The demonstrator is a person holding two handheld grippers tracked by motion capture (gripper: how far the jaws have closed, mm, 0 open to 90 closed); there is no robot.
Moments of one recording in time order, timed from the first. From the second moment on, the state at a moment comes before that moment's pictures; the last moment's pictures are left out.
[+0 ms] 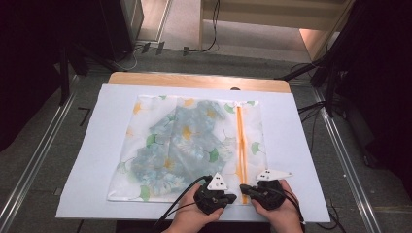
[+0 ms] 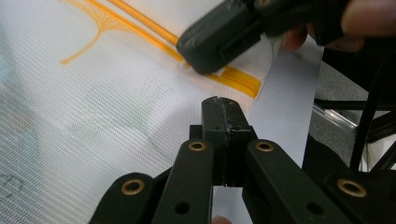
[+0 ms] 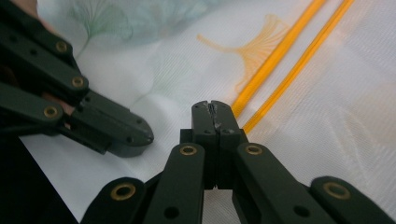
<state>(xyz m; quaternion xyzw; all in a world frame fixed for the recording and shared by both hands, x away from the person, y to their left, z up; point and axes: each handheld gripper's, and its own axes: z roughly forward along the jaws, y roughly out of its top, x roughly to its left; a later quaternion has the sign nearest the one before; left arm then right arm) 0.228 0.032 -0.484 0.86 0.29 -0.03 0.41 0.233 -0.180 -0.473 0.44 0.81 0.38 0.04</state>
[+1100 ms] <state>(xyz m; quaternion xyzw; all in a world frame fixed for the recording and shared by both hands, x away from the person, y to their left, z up) 0.229 0.014 -0.484 0.87 0.26 -0.03 0.41 0.259 -0.190 -0.474 0.46 0.78 0.42 0.03</state>
